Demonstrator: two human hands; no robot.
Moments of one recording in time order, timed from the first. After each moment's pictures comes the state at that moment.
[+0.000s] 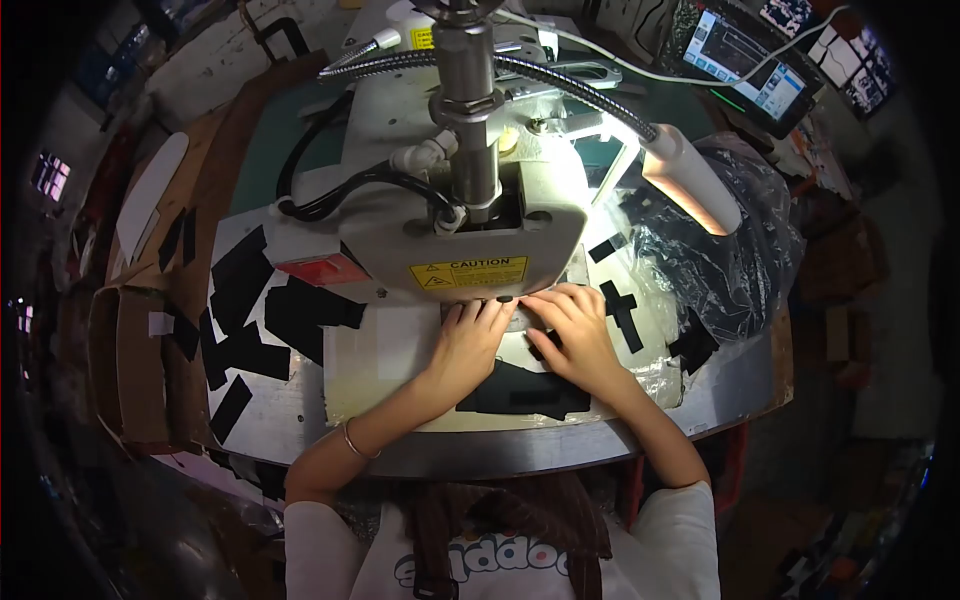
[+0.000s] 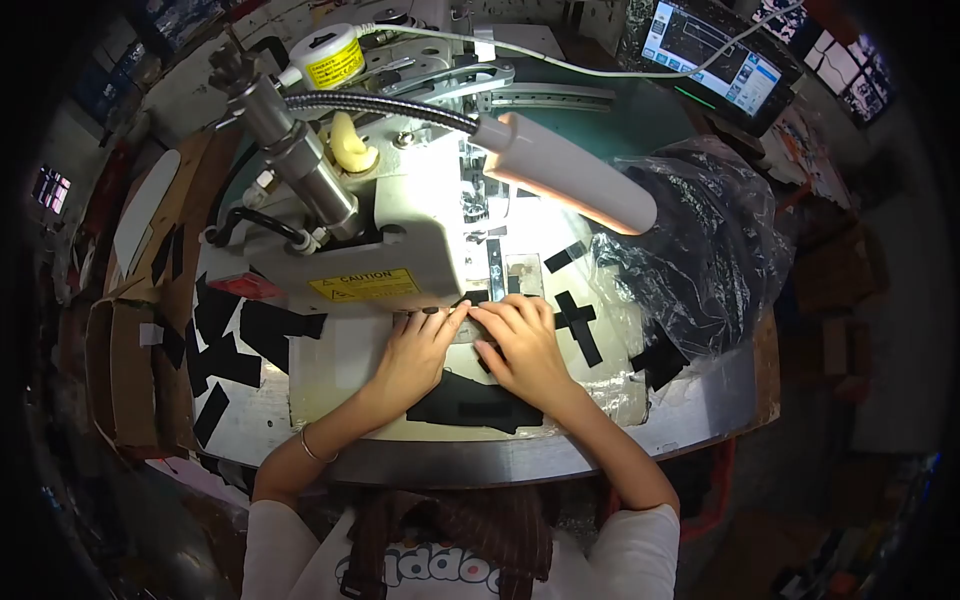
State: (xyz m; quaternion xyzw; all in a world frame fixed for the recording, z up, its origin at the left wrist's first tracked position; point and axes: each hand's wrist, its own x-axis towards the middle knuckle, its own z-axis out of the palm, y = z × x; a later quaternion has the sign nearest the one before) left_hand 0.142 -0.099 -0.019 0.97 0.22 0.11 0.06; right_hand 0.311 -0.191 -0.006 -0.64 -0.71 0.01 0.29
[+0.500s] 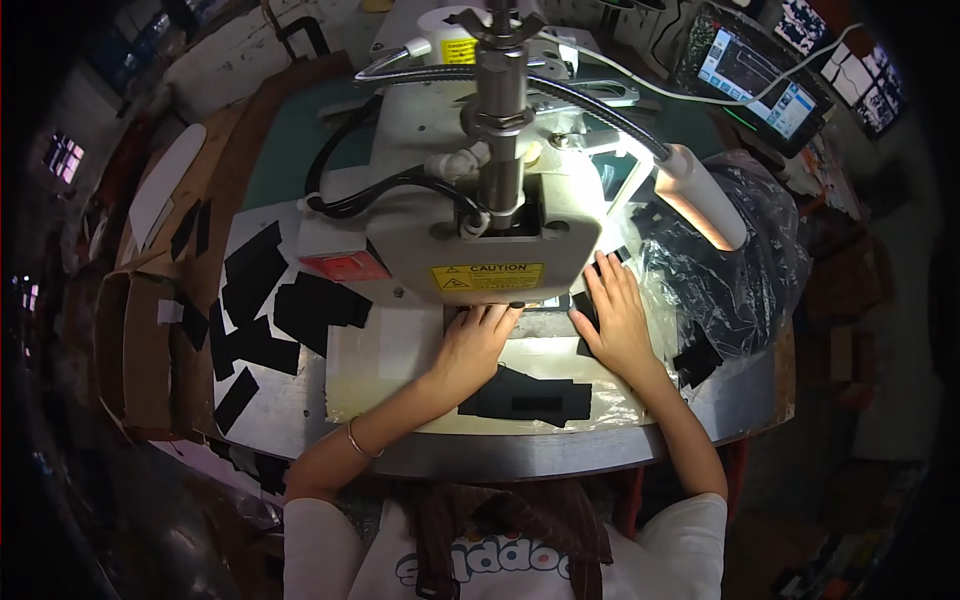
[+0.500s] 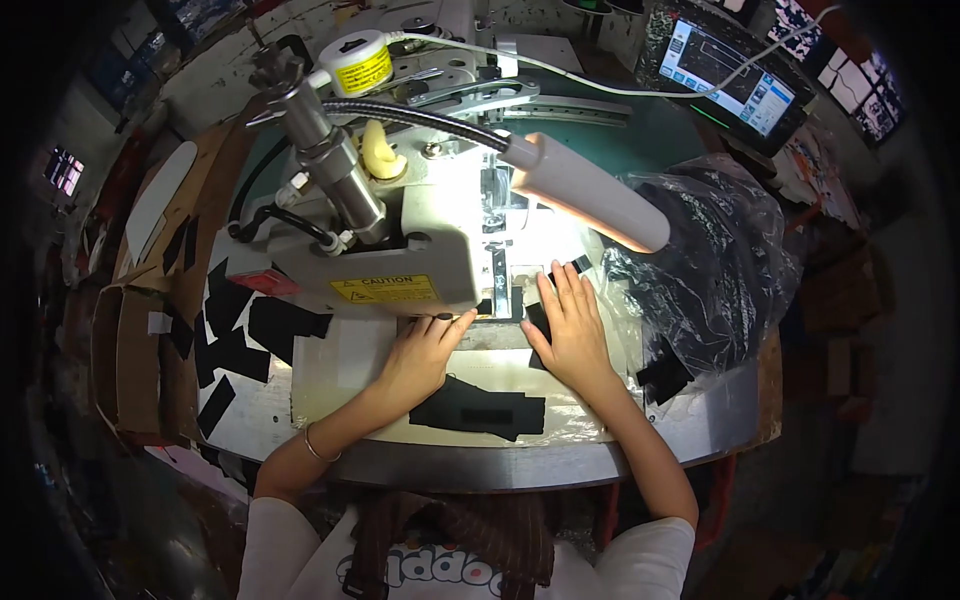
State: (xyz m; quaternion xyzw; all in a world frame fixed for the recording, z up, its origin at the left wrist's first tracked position) left_hand 0.140 -0.095 -0.020 0.95 0.22 0.17 0.14; right_hand 0.357 -0.192 -0.019 -0.70 -0.68 -0.05 0.22
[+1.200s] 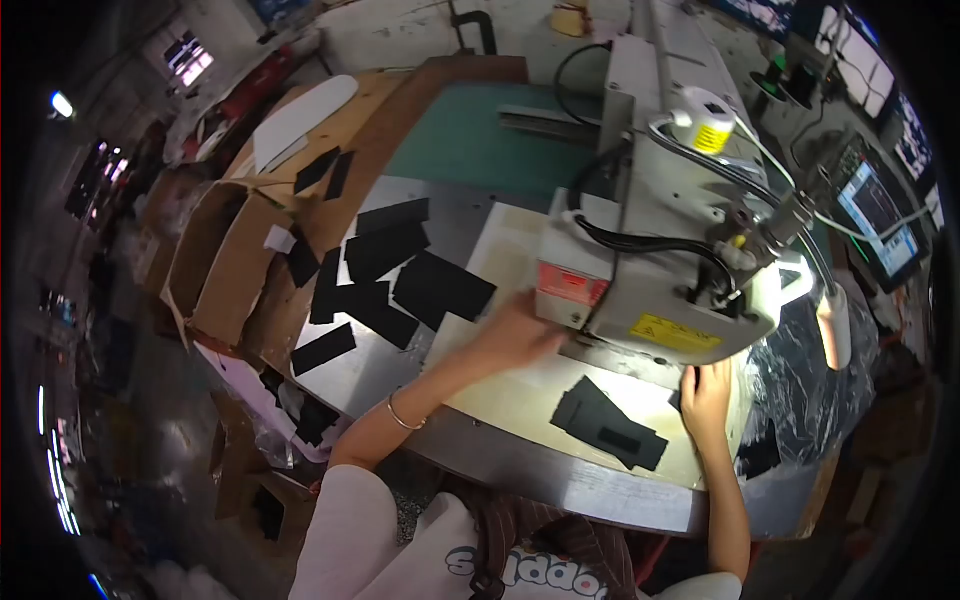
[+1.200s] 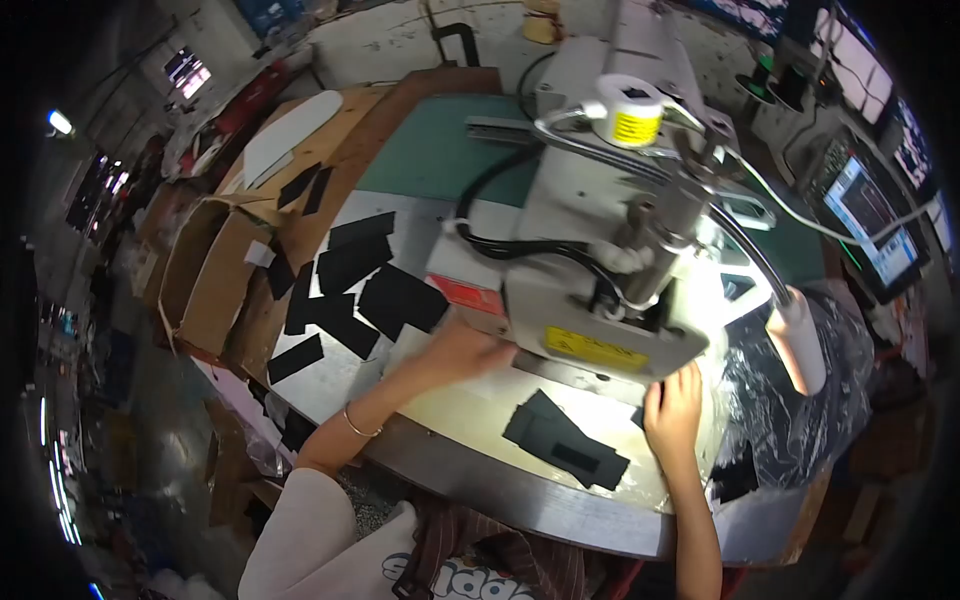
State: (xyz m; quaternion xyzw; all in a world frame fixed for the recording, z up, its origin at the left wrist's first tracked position) left_hand 0.058 -0.021 -0.010 0.91 0.23 0.29 0.20; right_hand 0.347 -0.174 -0.024 -0.69 -0.65 0.01 0.32
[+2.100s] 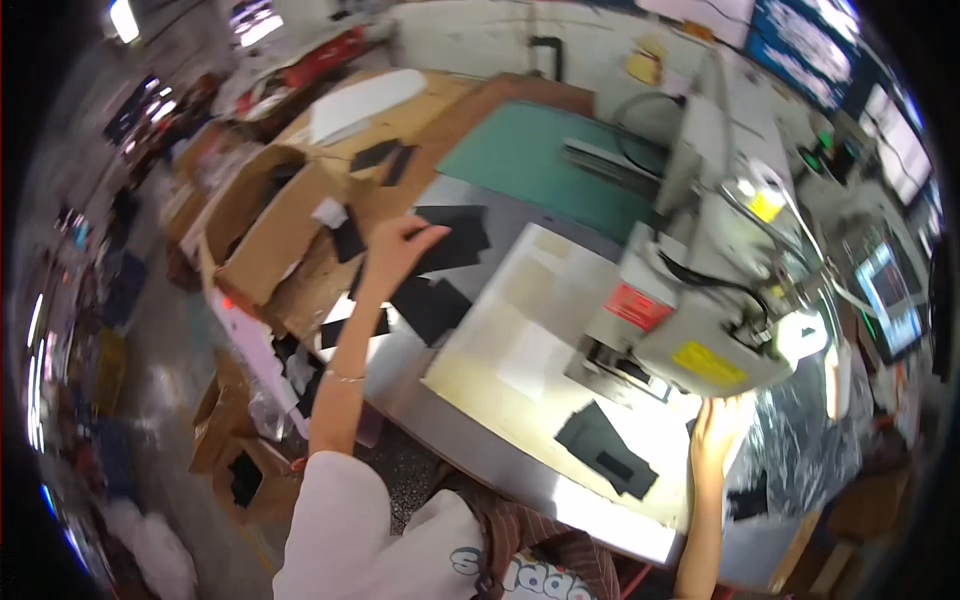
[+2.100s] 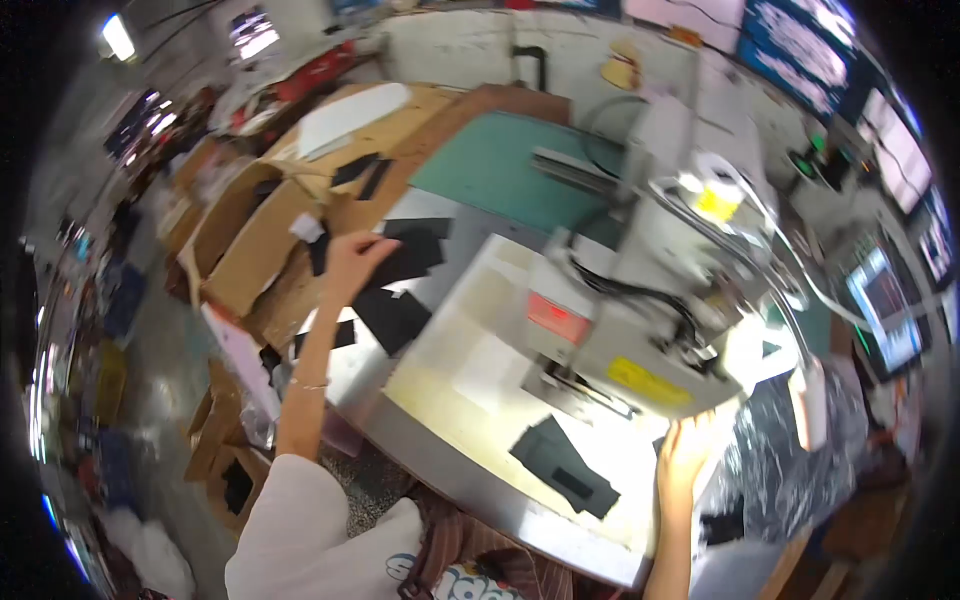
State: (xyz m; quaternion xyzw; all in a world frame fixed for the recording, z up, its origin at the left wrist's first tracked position) left_hand -0.105 0.044 0.056 0.69 0.55 0.43 0.16; right_hand 0.356 -0.171 -0.030 -0.70 -0.65 -0.13 0.25
